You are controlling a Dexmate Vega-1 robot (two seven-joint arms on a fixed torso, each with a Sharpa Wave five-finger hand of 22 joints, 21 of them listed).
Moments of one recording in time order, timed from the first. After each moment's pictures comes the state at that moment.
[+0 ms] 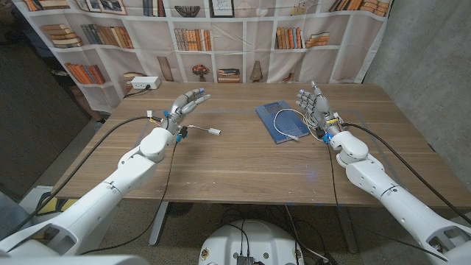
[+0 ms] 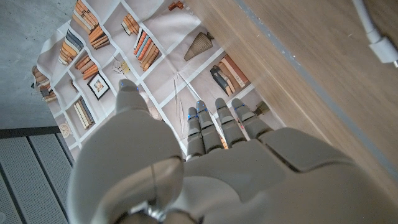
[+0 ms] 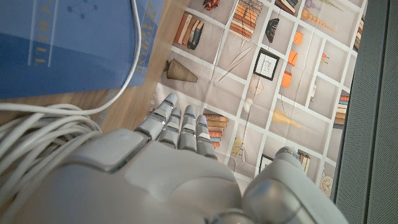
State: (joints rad) left arm 0.89 0.65 0.40 -1.53 -0.30 -0.19 0.22; left_hand 0.87 0.08 -0.09 -0.13 0.21 0.34 -0.02 0.26 0.18 0.41 -0.12 0.24 0.19 0.31 -0.04 0.20 0.17 0.17 0.02 0.20 0.17; right arm -0.90 -0.57 -0.37 -1.43 0.61 0.31 0.04; right_hand 0.14 0.01 0.15 -0.07 0.20 0.16 0.13 0.20 0.18 0.22 0.14 0.22 0.18 0.12 0.11 0.19 0.17 0.23 -0.01 0.20 0.18
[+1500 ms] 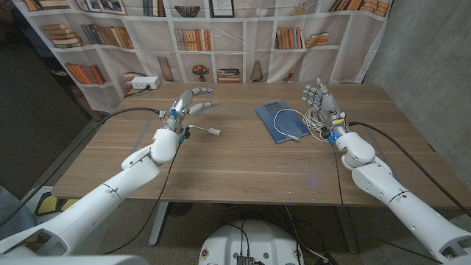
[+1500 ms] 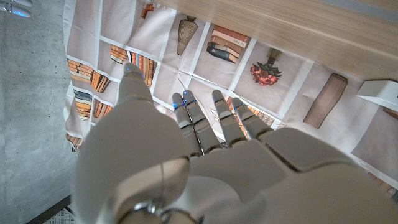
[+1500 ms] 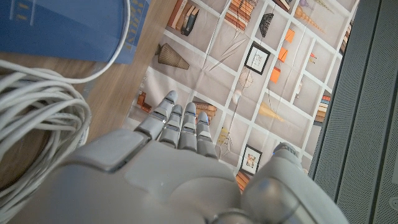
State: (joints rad) left arm 0.92 0.72 0.45 -1.70 0.16 -0.03 0.45; left_hand 1.01 0.06 -0.08 -0.14 0.24 0.63 -0.13 0.29 0.19 0.66 -0.21 0.23 0.19 0.44 -0.05 0.20 0.17 0.19 0.01 0.20 0.18; right arm -0.96 -0.61 -0.33 -1.50 0.53 0.37 -0.05; right_hand 0.16 0.03 0.16 -0.08 0.20 0.20 0.12 0.21 0.18 0.26 0.13 0.22 0.18 0.16 0.11 0.19 0.17 0.26 0.00 0.21 0.18
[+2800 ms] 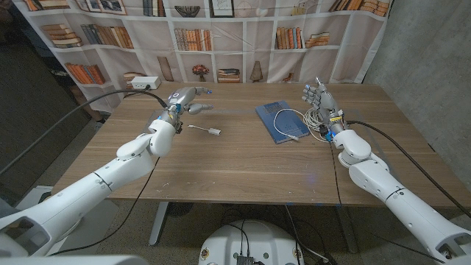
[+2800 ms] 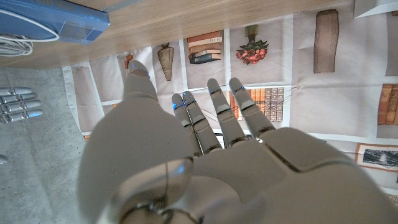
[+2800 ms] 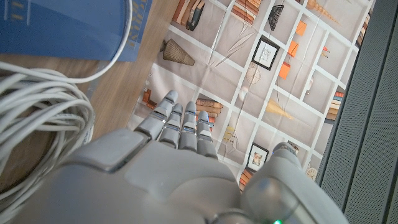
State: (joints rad) left arm 0.85 0.86 0.54 -1.82 0.50 0.22 0.35; left_hand 1.07 0.09 -0.06 -0.12 0.21 0.63 -0.16 0.24 0.19 0.65 -0.21 0.20 0.20 0.60 -0.06 0.21 0.18 0.38 0.06 0.26 0.19; right arm -0.96 -0.60 -0.34 -1.54 0.52 0.30 -0.12; right_hand 0.17 0.03 0.16 -0.08 0.19 0.20 0.11 0.21 0.18 0.26 0.13 0.22 0.18 0.17 0.11 0.19 0.18 0.27 0.01 0.21 0.18
